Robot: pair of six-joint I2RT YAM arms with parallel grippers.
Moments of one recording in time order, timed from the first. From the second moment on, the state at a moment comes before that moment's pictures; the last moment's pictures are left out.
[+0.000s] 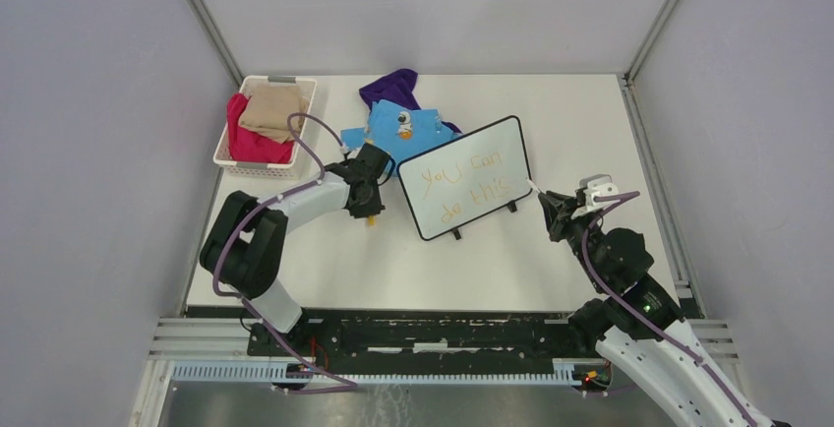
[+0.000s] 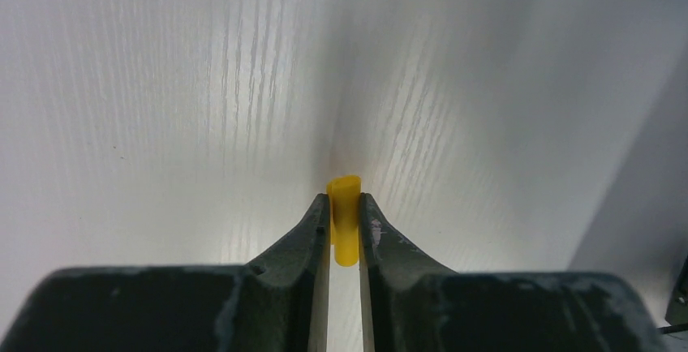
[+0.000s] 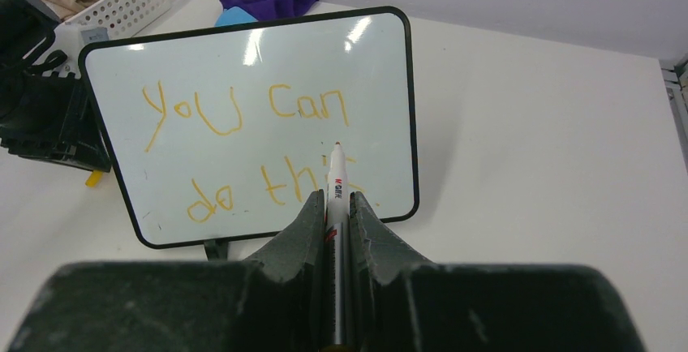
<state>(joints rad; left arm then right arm) -0.51 1.65 0.99 -0.51 -0.26 -0.65 0.61 0.32 0.49 -0.21 0.27 0.05</state>
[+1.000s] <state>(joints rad) -0.53 1.64 0.93 -0.52 -0.26 -0.61 0.61 0.31 0.49 -0.21 0.27 0.04</state>
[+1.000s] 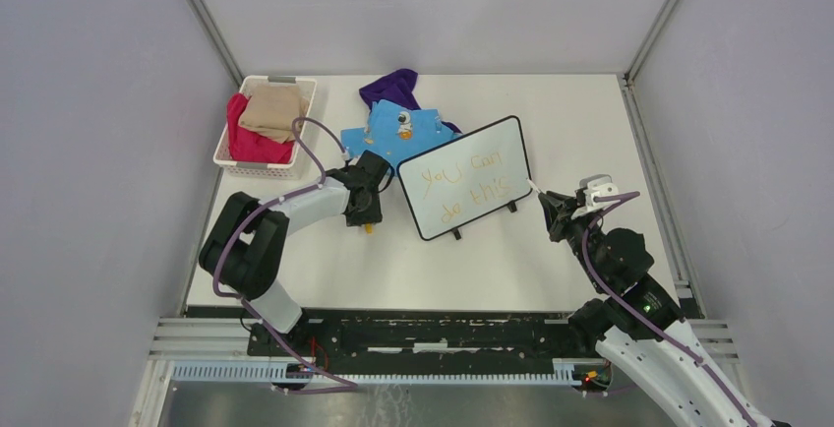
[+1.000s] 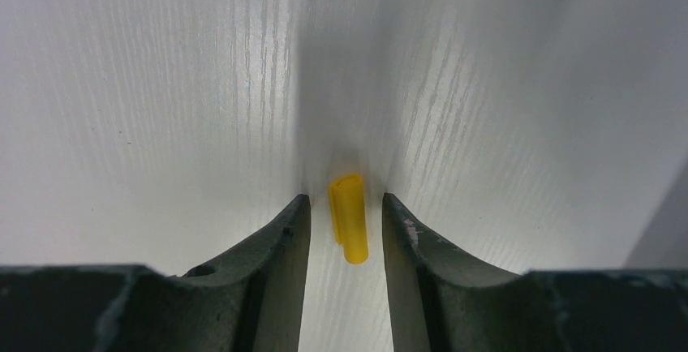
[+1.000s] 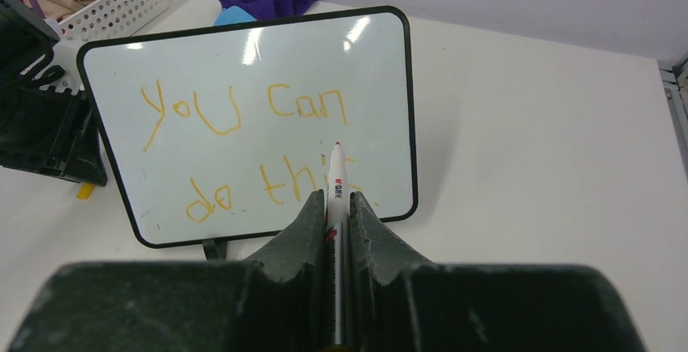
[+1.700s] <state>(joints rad) -0.53 1.60 0.89 -0.56 -0.26 -0.60 0.61 0.32 0.49 -0.23 0.27 0.04</state>
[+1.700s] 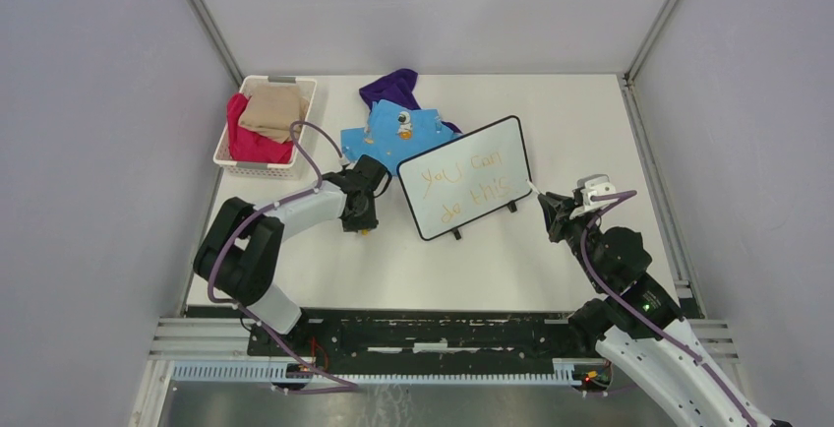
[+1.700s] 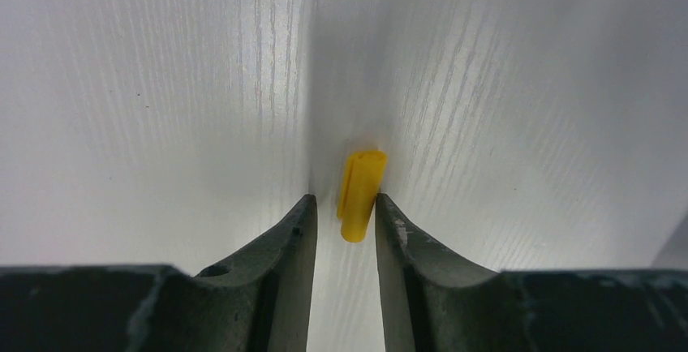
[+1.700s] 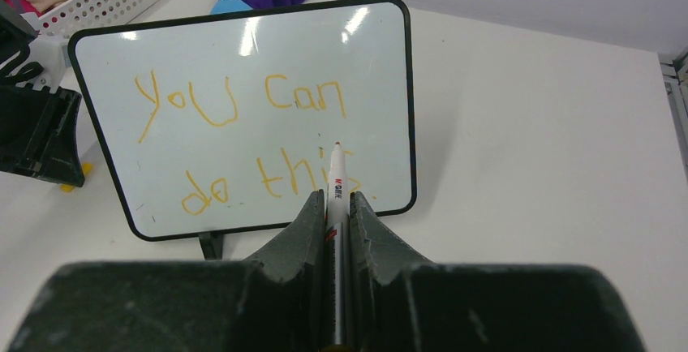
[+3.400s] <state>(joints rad) -0.48 1.18 0.99 -0.61 -0.32 -0.55 0.61 0.42 0.62 -0.26 0.28 -0.02</state>
